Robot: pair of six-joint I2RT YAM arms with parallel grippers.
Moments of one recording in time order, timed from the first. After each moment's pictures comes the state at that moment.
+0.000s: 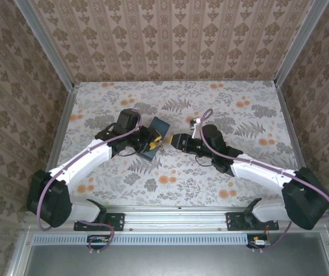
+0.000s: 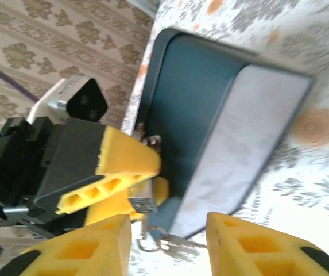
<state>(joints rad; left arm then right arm) -0.58 1.33 0.96 -0.42 0.41 -1.35 0.65 1.28 0.70 0.21 -0.24 0.85</state>
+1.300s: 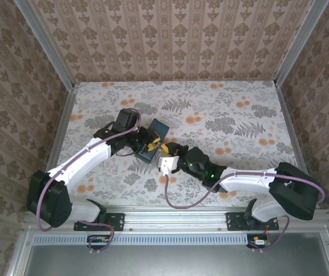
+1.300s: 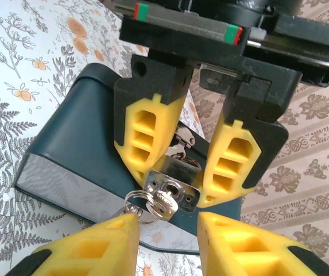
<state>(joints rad) -0.57 1.34 0.99 -0.51 0.43 -1.31 0.96 1.40 0.58 0.61 0.18 -0.94</state>
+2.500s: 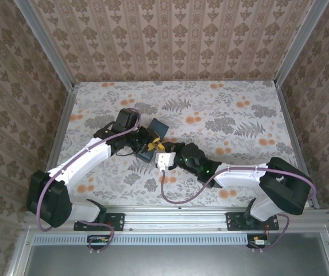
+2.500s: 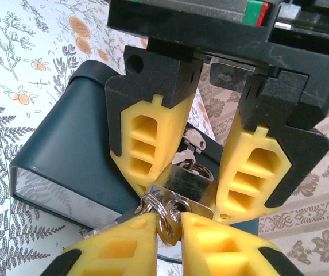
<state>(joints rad) -0.58 1.34 0.99 -0.50 0.42 -1.31 0.93 1.49 0.64 0.61 0.13 -0.91</state>
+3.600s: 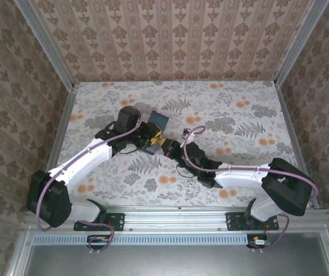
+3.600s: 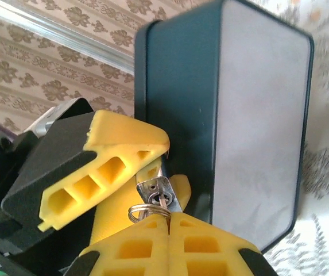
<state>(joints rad) -0.60 1.34 0.98 -0.38 0.34 -1.37 0.93 1.47 0.65 0.62 0.27 1.19</state>
